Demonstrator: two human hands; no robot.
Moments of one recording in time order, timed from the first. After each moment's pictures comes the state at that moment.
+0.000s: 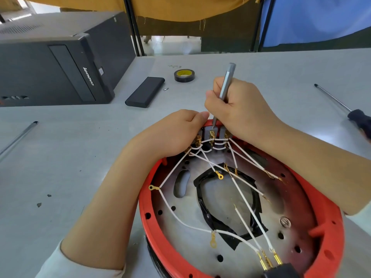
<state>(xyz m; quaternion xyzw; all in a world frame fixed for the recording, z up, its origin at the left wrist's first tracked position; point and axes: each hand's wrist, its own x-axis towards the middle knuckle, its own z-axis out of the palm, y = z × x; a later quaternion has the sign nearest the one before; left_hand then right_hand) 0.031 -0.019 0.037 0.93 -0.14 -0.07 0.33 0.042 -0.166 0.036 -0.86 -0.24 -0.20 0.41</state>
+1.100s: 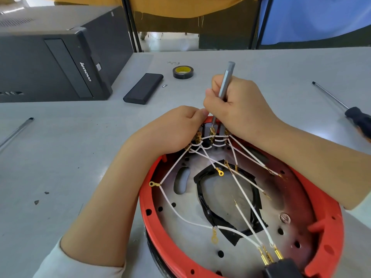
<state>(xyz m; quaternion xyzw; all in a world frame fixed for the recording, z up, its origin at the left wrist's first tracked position) 0.030 -0.019 0.040 0.93 -0.14 -0.08 0.34 0.040 -0.164 0.035 -0.85 -0.25 -0.22 0.41</state>
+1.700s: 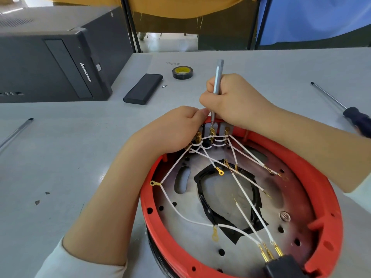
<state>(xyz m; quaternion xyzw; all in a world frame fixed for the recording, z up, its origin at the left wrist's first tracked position) 0.031 -0.020 0.038 0.93 -0.14 -0.07 0.33 0.056 -0.158 0.045 -0.89 -0.19 -0.10 0.41</state>
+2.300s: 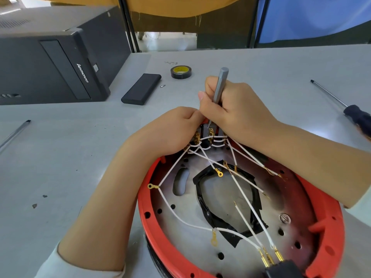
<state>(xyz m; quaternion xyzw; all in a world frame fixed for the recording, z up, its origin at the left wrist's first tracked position) 0.030 -0.018 0.037 0.93 -0.16 -0.06 0.33 0.037 -0.163 0.034 -0.86 -0.30 -0.21 0.35</state>
